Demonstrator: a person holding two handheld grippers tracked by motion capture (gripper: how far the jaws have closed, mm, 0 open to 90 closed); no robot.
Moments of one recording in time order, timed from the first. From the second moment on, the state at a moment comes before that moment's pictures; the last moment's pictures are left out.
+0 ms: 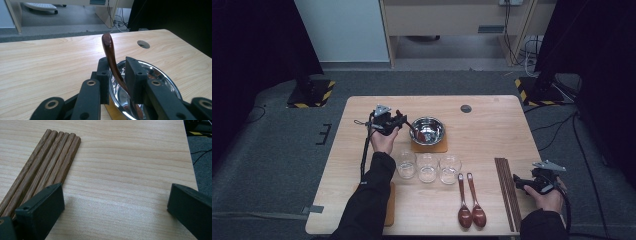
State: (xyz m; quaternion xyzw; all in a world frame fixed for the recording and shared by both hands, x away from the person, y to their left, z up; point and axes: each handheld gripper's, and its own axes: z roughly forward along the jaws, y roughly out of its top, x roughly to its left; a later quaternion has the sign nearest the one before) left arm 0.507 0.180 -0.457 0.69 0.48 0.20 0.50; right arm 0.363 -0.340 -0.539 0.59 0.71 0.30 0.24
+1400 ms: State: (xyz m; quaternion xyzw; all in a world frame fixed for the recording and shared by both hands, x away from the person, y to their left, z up) left arm 0.498 0.185 -0.494 0.73 0.49 0.15 0.46; right arm 0.363 -0.340 -0.539 0.59 0.71 0.30 0.24
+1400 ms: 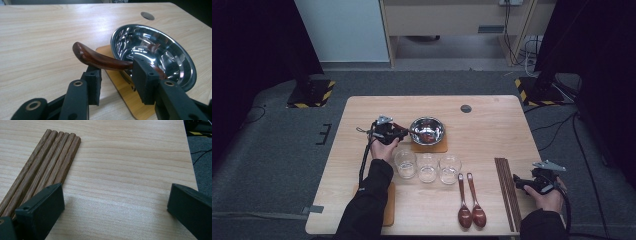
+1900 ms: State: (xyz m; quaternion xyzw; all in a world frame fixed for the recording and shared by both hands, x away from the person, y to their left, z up) left arm 0.491 0.189 -0.500 0.74 0.49 0.15 0.43; right arm 0.363 -0.340 -0.539 0.59 0.71 0.30 0.24
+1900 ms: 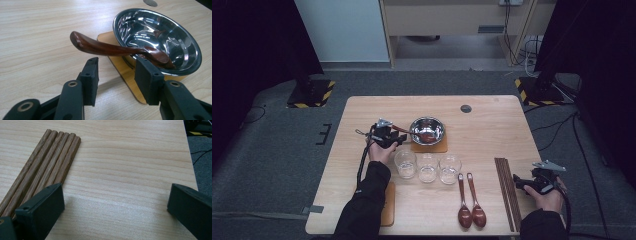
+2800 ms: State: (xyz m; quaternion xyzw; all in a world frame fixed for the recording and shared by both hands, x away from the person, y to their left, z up) left arm 0.469 0.210 -0.496 0.77 0.48 0.15 0.40; right arm 0.363 -0.340 -0.539 0.59 0.71 0.30 0.24
